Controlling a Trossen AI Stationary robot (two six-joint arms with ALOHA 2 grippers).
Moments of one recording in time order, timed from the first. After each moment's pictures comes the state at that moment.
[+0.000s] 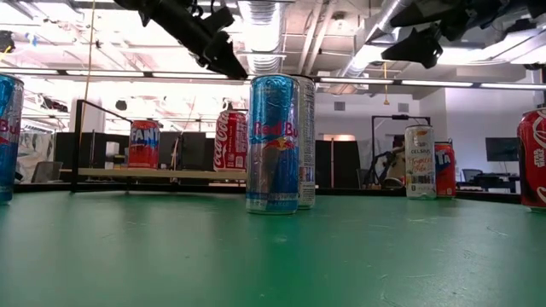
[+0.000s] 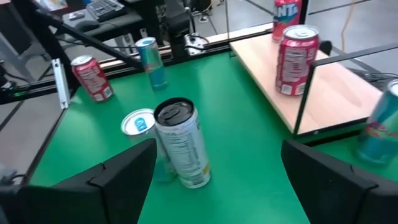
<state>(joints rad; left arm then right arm) 0.52 1.30 1.07 -0.13 -0.09 0.37 0.07 0.77 0.63 -0.18 0.16 0.24</state>
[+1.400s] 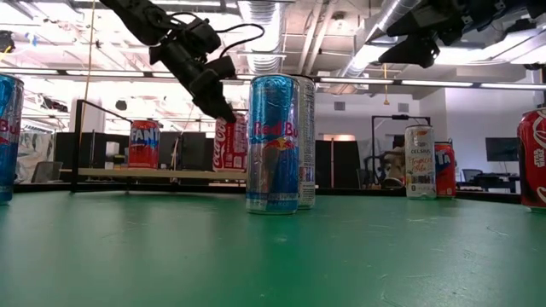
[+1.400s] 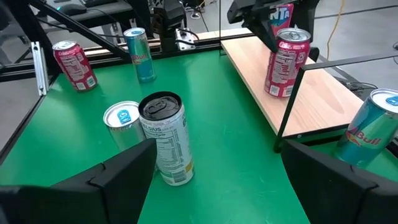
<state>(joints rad) 0.71 1.49 1.07 -0.30 0.29 0.42 0.07 0.79 0.63 -0.18 0.21 0.16</state>
